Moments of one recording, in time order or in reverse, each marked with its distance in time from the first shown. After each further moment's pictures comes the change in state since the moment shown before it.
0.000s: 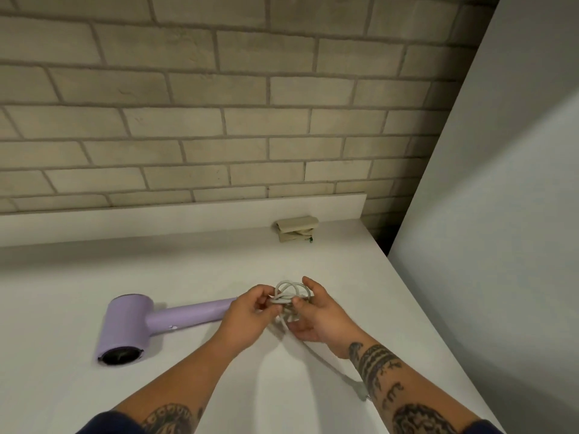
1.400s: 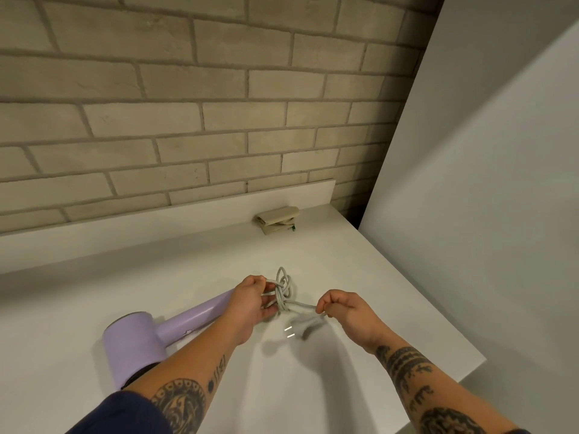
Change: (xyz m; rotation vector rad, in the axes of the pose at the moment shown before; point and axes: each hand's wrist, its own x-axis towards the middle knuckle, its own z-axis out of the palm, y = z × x) left_hand 0.023 0.007 -0.034 -0.507 -0.133 -0.410; right_hand -0.059 0.010 0.029 -0.383 0.316 -0.133
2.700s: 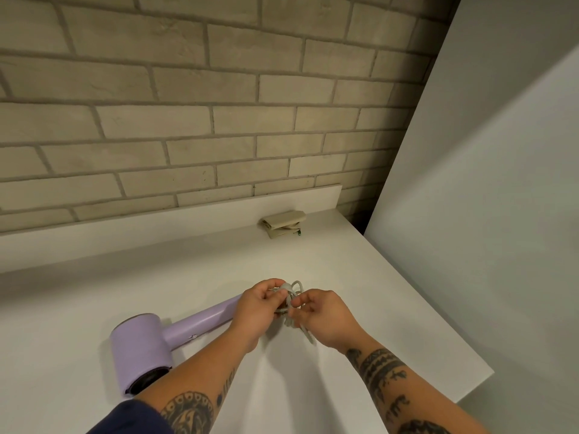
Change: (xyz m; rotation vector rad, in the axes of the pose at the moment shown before) left_hand 0.002 -0.014 -0.005 0.261 0.003 0.245; right_hand 0.018 -0.034 0.049 -0.094 0.033 0.052
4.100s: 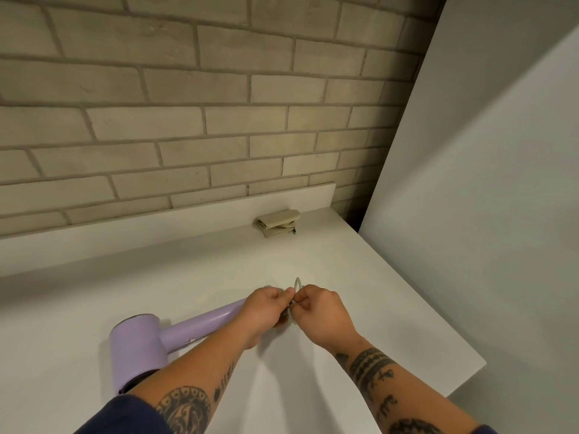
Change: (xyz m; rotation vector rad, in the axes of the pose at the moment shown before) left_hand -0.010 0.015 0.011 0.161 -0.190 -0.132; right_hand 0.000 0.007 0.006 -0.303 0.197 -0.102
